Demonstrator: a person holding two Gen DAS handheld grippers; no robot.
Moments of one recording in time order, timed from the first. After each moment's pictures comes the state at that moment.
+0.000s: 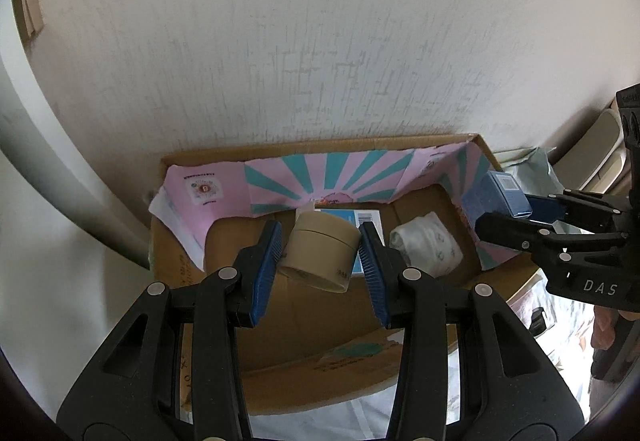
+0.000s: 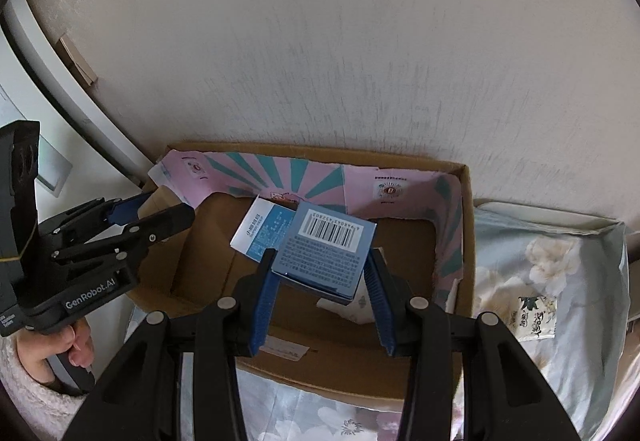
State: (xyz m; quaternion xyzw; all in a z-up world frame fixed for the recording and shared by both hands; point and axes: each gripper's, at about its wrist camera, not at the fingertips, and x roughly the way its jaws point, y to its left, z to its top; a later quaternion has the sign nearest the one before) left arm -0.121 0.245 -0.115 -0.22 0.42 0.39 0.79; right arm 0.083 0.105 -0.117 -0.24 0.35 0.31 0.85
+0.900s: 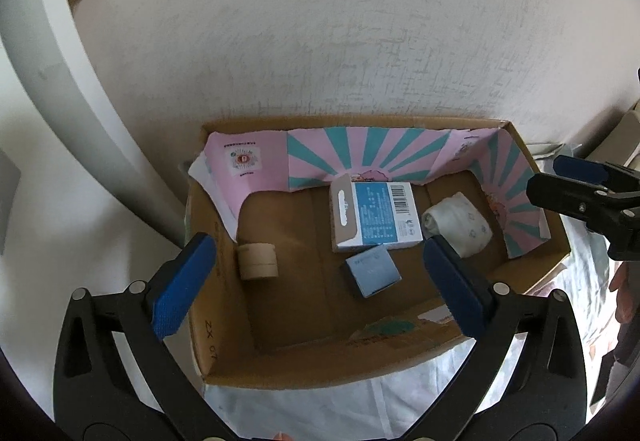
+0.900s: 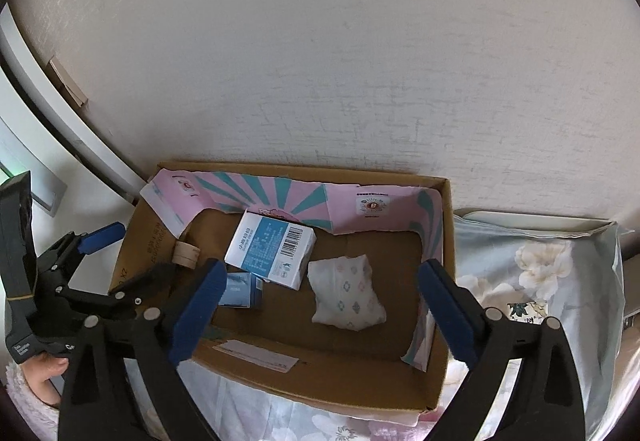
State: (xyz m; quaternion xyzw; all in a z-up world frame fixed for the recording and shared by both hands) left arm -0.141 0.240 -0.120 -0.22 0.44 0.42 0.76; right arm 0.098 0.098 -0.103 -0.22 0.35 0.29 0.86
